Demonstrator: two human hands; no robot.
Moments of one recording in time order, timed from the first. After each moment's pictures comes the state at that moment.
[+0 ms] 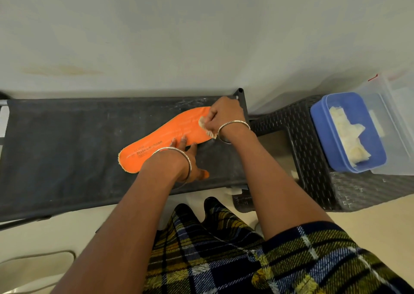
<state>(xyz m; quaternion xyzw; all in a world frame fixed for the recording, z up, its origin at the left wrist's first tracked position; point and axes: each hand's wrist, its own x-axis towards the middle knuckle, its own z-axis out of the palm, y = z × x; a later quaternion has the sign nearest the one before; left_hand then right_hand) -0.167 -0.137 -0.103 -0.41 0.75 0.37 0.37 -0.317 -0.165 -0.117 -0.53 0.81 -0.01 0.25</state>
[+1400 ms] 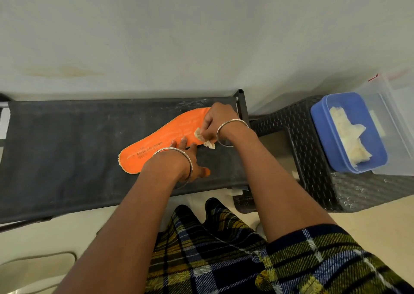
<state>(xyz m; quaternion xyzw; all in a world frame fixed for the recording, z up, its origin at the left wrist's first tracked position) -0.171 -0.138 -0.099 -0.42 0.74 0.38 0.36 -0.313 -0.169 -0.124 -0.52 0.79 0.05 0.32</state>
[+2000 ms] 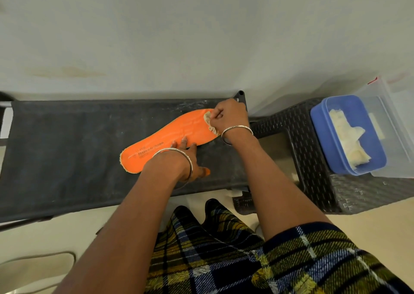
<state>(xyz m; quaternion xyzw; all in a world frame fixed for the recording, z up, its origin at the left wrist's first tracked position) -0.170 -0.139 -0.099 -0.43 0.74 0.38 0.36 -0.324 -0.161 -0.126 -0.50 0.83 -0.11 0.22</state>
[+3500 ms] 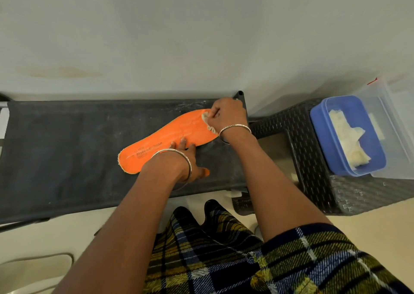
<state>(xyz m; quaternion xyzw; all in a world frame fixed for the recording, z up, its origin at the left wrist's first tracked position) -0.172 -0.137 -0.097 -0.43 0.74 0.38 0.35 -0.323 -0.164 -0.118 -0.51 0.82 -0.09 0.23</state>
